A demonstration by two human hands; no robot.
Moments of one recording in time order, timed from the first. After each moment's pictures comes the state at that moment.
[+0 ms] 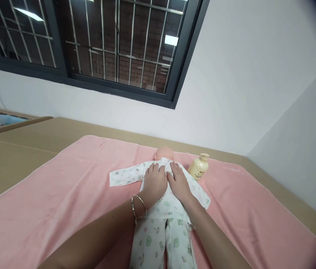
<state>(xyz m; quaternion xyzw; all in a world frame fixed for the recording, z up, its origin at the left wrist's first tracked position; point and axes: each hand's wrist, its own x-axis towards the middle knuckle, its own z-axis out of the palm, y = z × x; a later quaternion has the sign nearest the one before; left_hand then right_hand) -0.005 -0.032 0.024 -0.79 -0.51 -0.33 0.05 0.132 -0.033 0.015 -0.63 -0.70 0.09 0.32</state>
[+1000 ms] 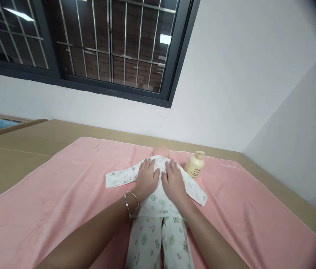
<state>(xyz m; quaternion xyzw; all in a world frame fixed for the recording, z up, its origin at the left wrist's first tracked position) -0.017 -0.002 0.003 -0.76 -0.50 -0.41 -0.08 0.114 -0.054 0.039 -0.67 -0.69 0.01 0.28</state>
